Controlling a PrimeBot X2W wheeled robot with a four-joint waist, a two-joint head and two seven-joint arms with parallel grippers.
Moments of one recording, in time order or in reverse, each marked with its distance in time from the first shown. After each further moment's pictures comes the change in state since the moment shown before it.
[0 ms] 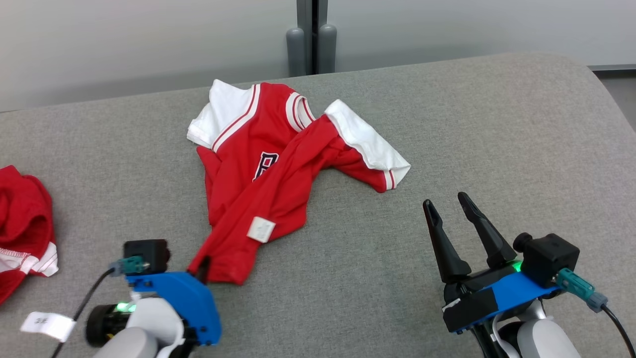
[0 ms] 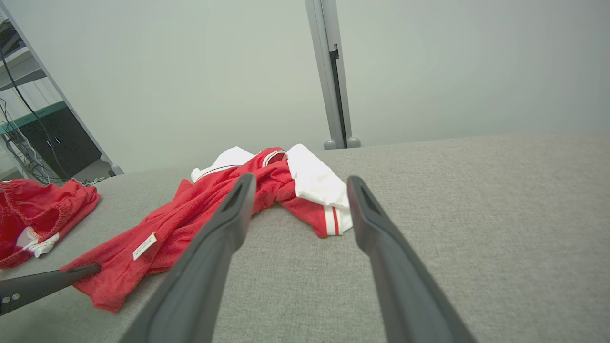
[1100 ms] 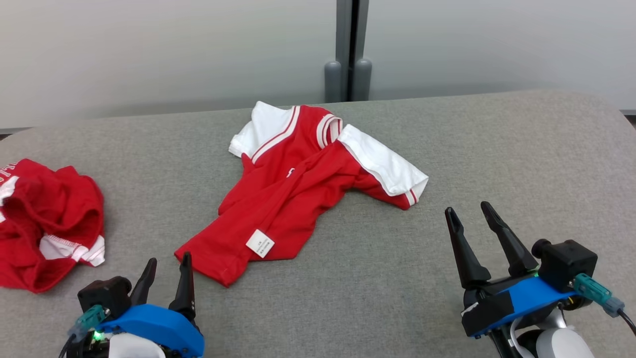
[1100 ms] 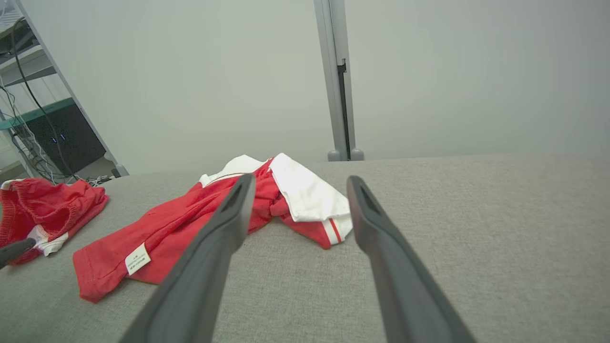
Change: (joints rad) left arm 0.136 -0.026 0.117 0.033 -0.002 -0.047 -0.389; right arm 0.043 0.000 -0.075 -0.020 -0.035 0.000 0.045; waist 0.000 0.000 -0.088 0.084
